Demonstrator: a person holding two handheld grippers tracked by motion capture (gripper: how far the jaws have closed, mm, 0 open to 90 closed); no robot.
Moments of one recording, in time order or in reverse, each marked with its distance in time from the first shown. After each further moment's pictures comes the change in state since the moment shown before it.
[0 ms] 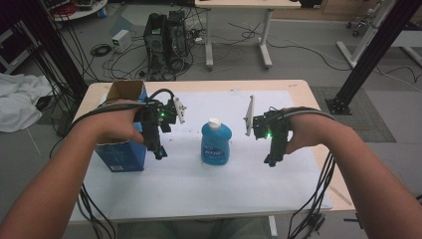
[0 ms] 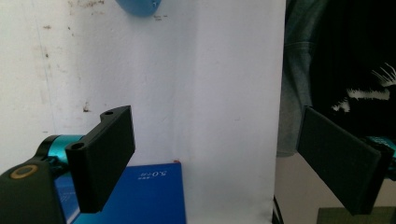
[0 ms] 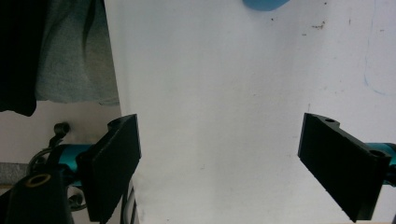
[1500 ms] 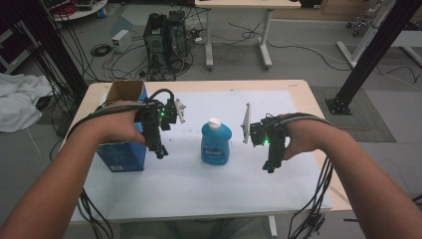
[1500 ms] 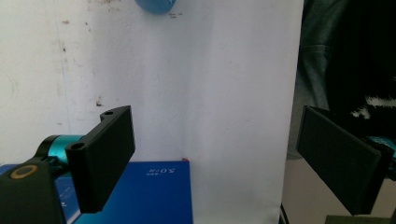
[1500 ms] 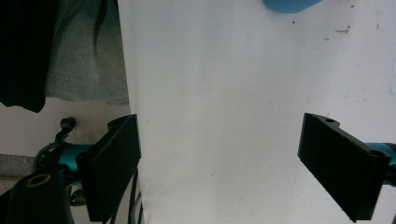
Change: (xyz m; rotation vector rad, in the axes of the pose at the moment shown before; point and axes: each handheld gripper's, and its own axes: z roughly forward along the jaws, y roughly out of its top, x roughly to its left) left arm -0.001 0.000 0.000 0.016 0.056 -0.020; right arm 0.007 0.005 0.012 0.019 0.020 -0.046
